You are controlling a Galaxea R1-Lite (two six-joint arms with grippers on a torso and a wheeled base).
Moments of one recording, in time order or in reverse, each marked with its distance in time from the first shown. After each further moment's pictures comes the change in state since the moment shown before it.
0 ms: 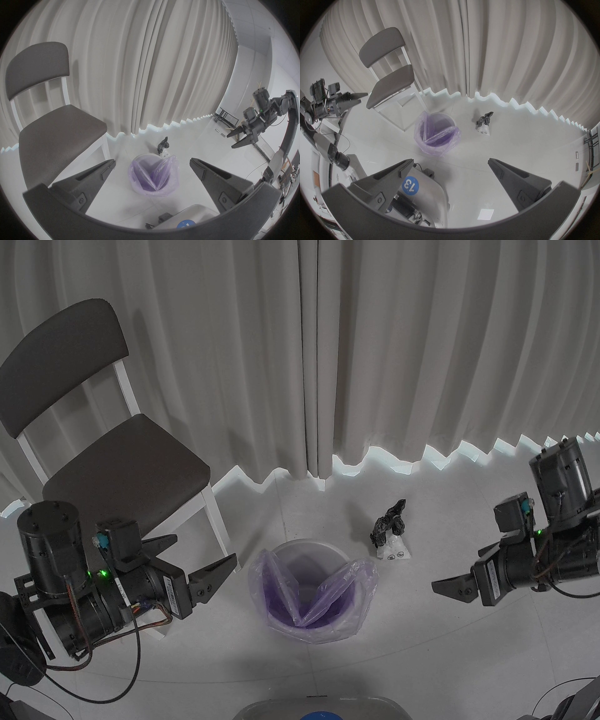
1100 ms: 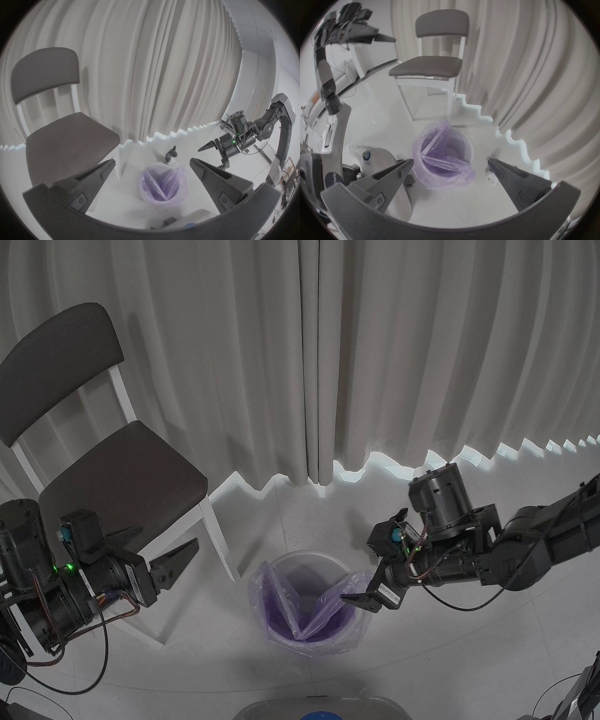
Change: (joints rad) left arm 0.133 -0.099 0.034 0.014 -0.001 -0.003; right arm 0.053 0.507 -0.157 -0.405 0.186 -0.617
